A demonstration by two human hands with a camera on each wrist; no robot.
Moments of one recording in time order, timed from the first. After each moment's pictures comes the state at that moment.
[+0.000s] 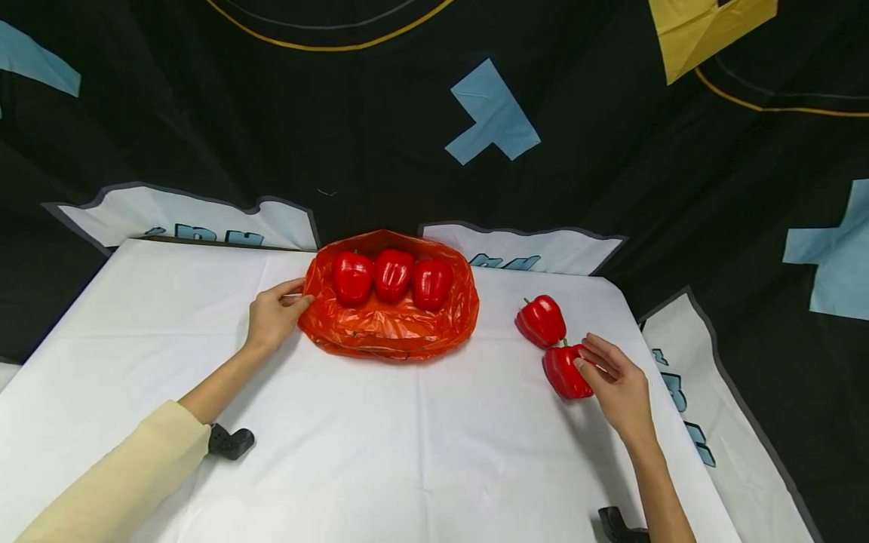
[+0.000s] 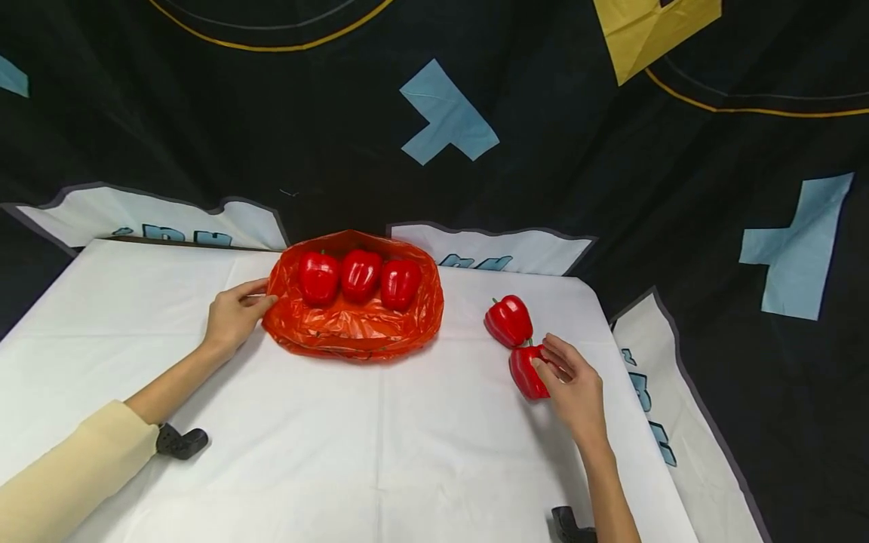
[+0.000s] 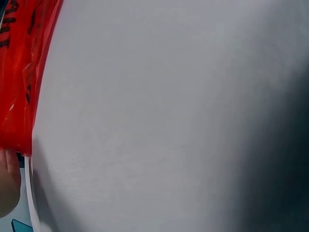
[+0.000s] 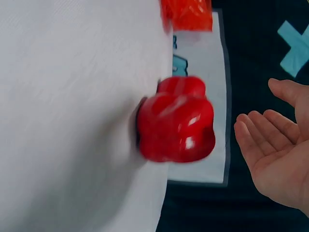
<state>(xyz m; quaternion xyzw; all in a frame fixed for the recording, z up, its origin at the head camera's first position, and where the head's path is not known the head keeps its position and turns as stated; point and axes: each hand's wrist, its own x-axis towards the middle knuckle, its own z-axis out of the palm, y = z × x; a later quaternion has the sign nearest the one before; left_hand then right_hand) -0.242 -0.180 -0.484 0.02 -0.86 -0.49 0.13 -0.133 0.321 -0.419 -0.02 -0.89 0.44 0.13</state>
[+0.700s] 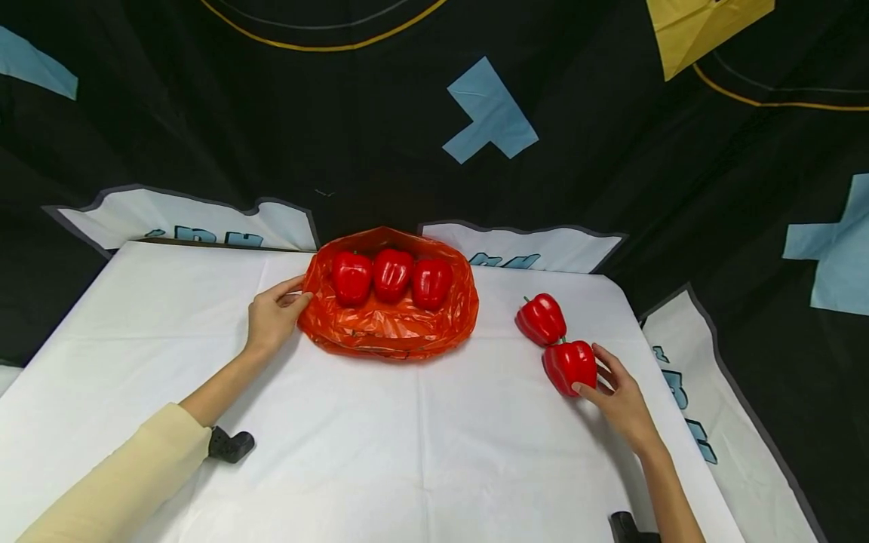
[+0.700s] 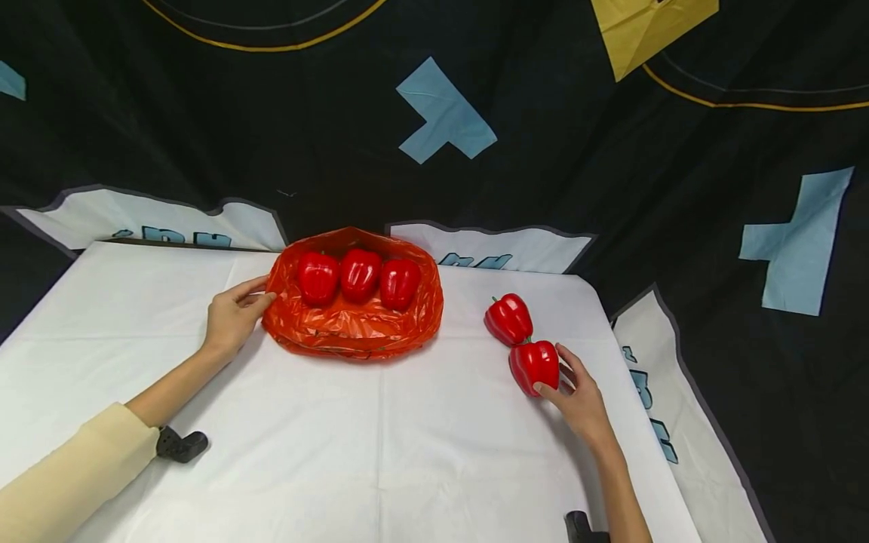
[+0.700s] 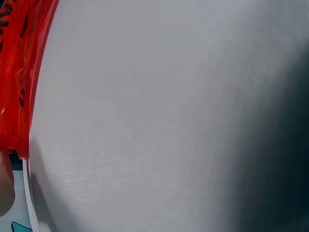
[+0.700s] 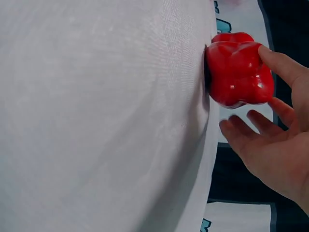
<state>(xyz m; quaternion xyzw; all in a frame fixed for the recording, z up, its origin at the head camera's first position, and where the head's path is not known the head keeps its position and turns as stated) -0.241 -0.179 -0.487 0.00 -0.83 -0.52 0.17 -0.134 0.362 -0.459 -0.04 -0.88 0.47 -0.02</state>
